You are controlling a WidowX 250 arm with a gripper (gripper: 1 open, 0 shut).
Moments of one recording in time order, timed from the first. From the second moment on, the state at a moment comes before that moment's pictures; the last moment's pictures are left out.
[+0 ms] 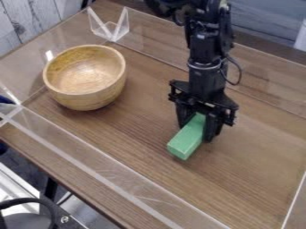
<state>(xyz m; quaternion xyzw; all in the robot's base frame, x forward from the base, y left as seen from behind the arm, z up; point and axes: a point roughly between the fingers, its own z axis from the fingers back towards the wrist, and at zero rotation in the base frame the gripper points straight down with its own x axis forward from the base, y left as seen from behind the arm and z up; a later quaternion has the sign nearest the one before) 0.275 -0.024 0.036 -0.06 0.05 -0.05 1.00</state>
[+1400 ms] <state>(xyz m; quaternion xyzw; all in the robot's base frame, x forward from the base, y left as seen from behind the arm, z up) 0.279 -0.005 0.033 -0.05 0.04 -0.03 1.00</state>
